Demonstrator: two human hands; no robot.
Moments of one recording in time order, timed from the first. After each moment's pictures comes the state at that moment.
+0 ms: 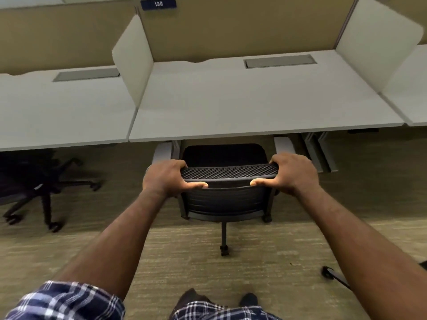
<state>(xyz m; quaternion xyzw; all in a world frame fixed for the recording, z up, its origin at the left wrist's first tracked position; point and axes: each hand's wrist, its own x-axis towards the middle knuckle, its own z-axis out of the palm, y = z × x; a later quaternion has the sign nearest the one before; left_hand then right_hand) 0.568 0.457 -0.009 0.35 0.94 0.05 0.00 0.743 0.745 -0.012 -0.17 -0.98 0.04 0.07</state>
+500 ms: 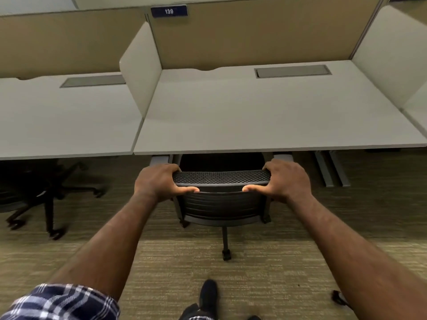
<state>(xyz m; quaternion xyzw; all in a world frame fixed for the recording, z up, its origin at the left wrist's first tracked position) 0.479 0.458 -0.007 0.33 0.94 0.05 0.02 0.652 0.751 -0.014 -0.15 -0.99 0.02 0.06</state>
